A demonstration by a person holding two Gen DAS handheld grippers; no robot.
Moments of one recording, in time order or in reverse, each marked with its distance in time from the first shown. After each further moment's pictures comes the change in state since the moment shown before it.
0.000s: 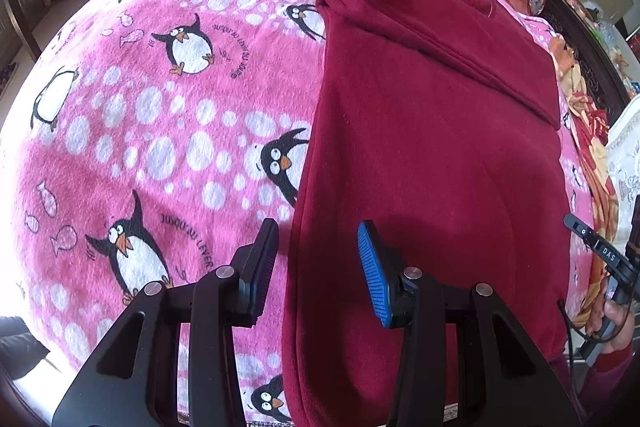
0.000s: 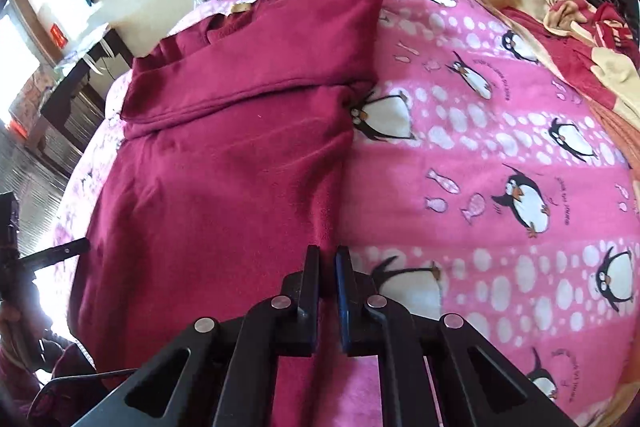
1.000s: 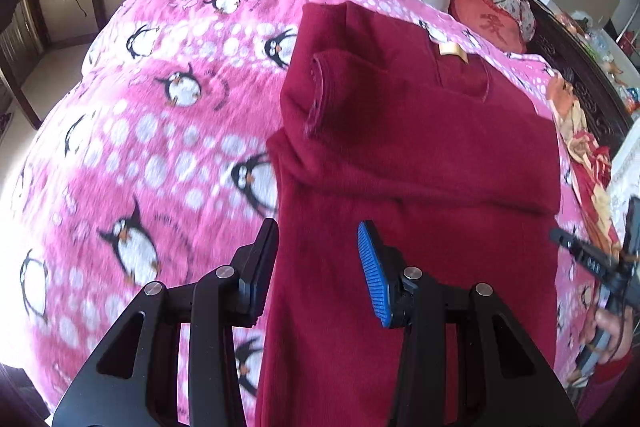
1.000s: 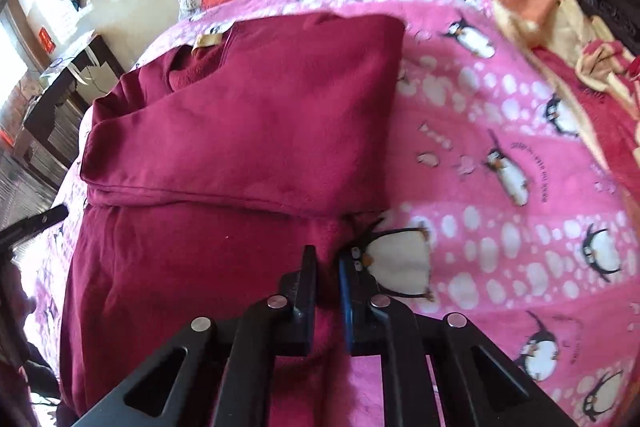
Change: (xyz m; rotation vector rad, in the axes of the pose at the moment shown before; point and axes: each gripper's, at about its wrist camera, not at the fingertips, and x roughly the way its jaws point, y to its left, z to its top) left arm 0.009 -0.038 0.104 0.065 -0.151 0.011; right arm 0.047 -0.002 0.094 -0.015 -0.048 -0.061
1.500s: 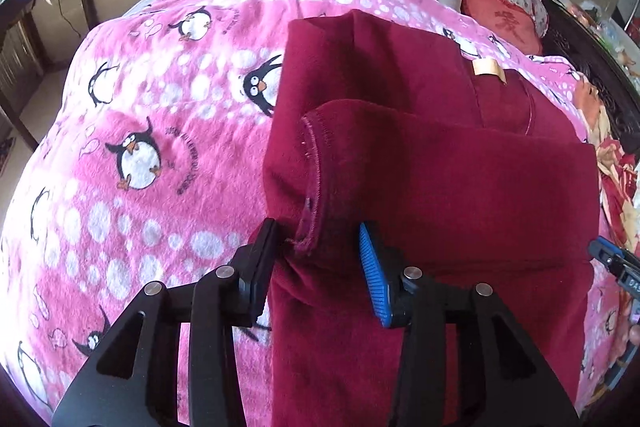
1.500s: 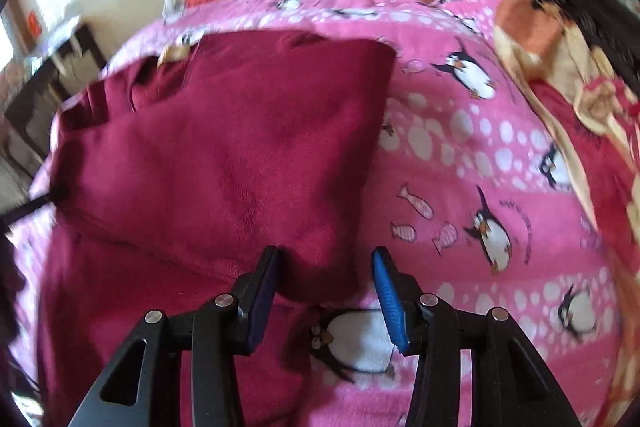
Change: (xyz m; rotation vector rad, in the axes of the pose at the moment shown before) left arm 0.061 -0.007 0.063 0.031 -0.016 0.039; right arm 0.019 -0.007 0.040 -0.010 -0.004 -0.051
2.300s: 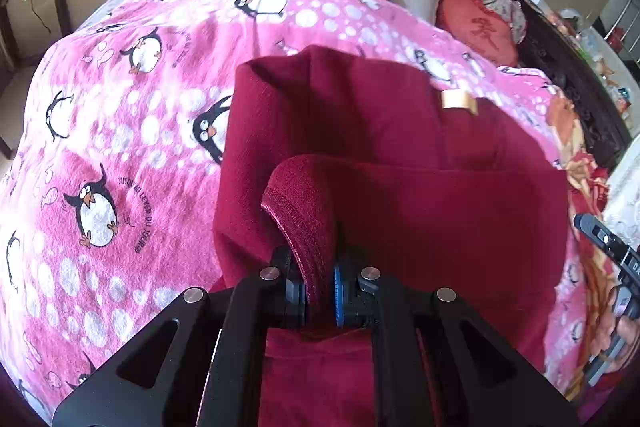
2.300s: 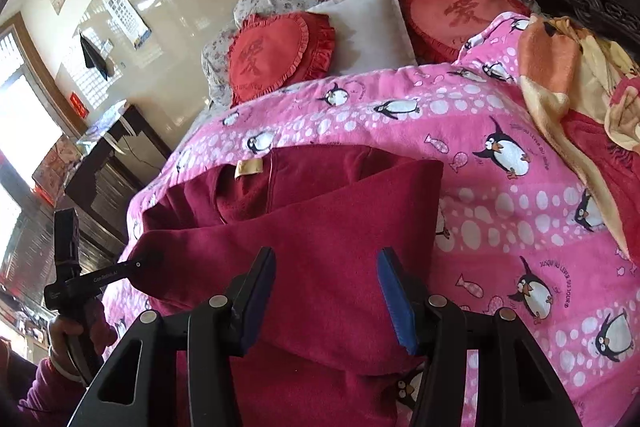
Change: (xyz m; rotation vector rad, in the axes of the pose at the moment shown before) left arm 0.007 -0.015 0.040 0.003 0.025 -0.108; right arm -0.033 0.008 0.046 0.099 -0.167 0.250
